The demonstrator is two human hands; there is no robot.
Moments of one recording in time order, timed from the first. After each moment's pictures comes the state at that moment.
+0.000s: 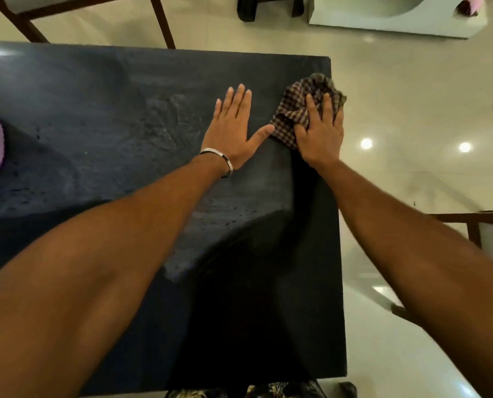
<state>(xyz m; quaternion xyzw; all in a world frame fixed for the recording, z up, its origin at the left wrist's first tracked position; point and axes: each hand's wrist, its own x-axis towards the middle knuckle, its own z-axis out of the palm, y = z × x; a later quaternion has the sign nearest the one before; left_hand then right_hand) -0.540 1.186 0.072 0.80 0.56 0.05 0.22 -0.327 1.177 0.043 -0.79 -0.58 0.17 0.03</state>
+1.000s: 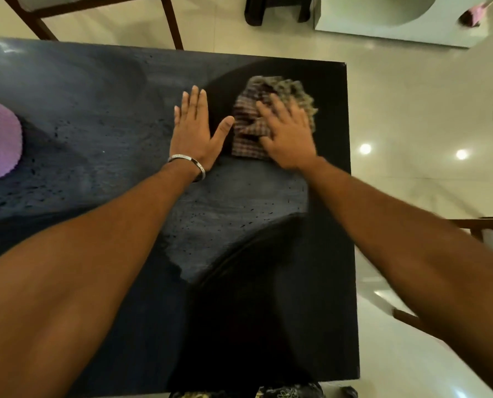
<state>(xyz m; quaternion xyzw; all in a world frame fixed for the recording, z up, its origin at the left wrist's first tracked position) -0.630 1.185 0.062 0.71 0.65 0.11 0.23 -0.407 1.189 0.048 -0.64 -0.75 0.15 -0.03</state>
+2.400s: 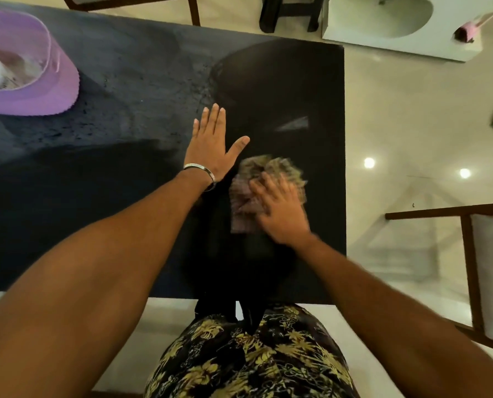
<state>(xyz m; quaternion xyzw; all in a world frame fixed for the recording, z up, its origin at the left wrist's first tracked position) -0.641 1.026 0.111 0.74 0.64 0.03 0.20 -0.438 0.915 0.057 -0.59 -0.78 0.20 -0.04</state>
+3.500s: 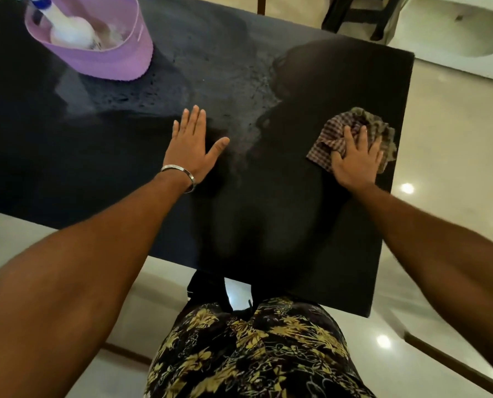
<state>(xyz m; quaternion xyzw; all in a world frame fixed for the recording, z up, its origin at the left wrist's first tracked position) -0.758 0.956 0.118 0.66 0.73 0.03 0.18 -0.397 1.025 0.061 -0.74 -0.65 0.16 -0.05</state>
